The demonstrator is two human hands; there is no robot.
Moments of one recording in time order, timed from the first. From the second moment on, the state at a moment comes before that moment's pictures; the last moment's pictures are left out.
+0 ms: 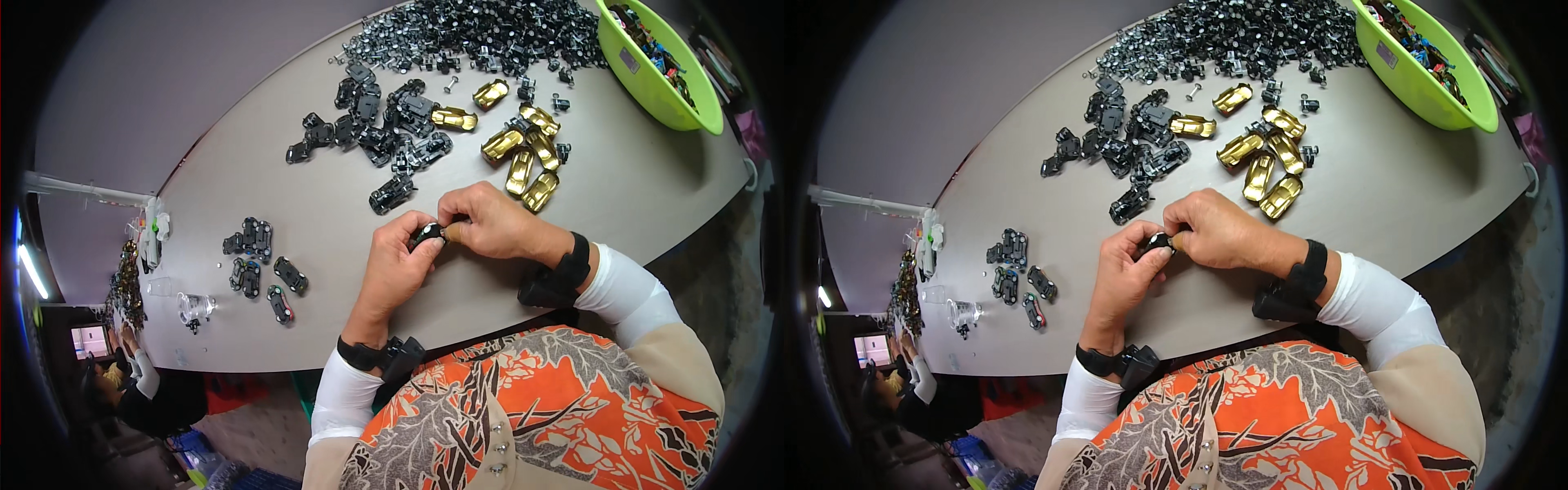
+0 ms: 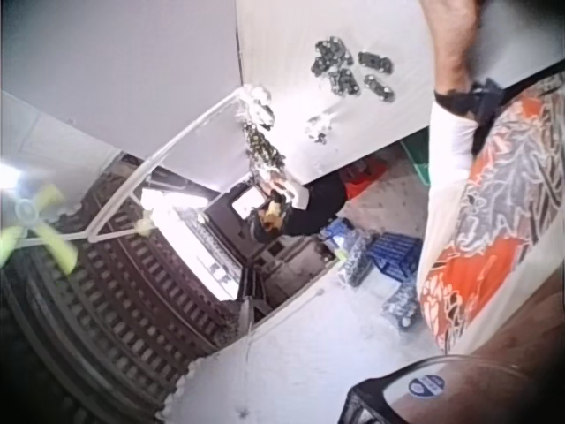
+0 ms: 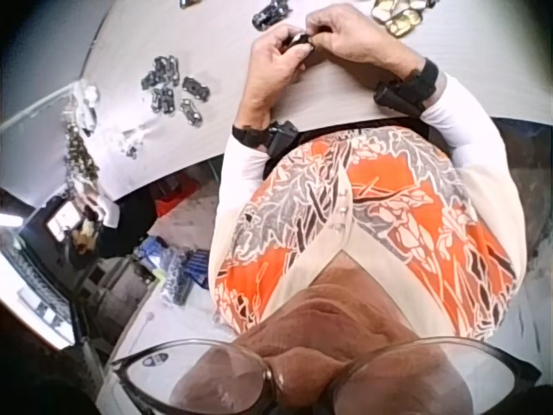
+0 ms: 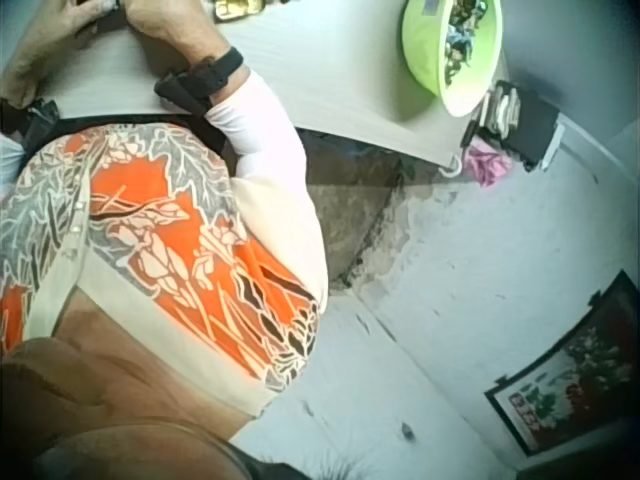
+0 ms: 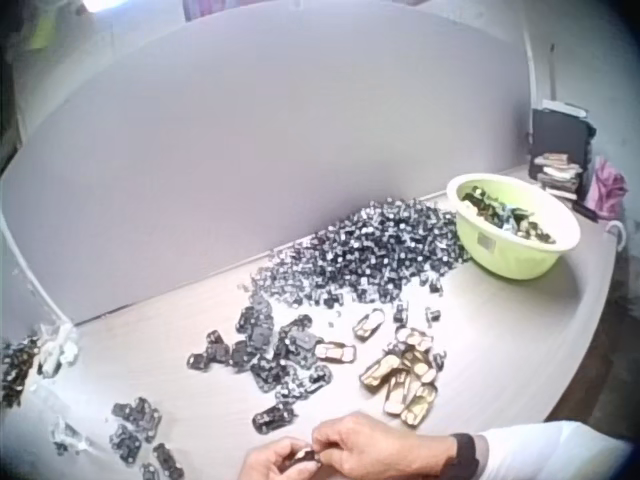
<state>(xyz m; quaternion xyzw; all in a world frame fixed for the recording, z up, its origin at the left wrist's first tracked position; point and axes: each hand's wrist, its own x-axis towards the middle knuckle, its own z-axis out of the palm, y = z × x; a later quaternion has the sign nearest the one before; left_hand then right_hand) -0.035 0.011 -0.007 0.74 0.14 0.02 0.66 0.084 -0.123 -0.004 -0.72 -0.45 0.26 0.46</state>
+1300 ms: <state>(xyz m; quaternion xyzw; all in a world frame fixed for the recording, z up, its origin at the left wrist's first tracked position) -0.007 0.039 0.000 0.56 0.14 0.01 0.82 0.121 -0.120 -0.001 -0.59 -0.38 0.48 0.52</state>
